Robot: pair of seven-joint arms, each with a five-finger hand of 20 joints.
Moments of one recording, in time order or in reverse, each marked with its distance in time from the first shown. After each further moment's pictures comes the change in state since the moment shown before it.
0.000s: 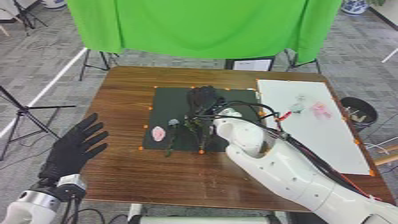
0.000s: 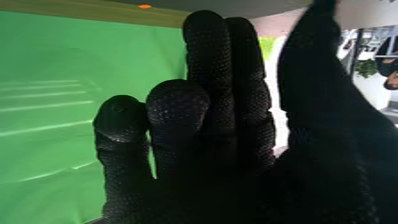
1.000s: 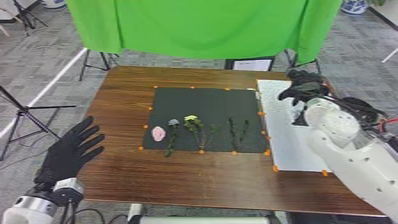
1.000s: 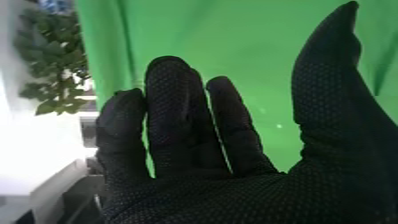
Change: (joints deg) left arm 2.0 -1.5 -1.2 -0.5 0.0 0.2 0.7; right arm -12.9 22.6 23.3 -8.4 10.2 -2.2 16.3
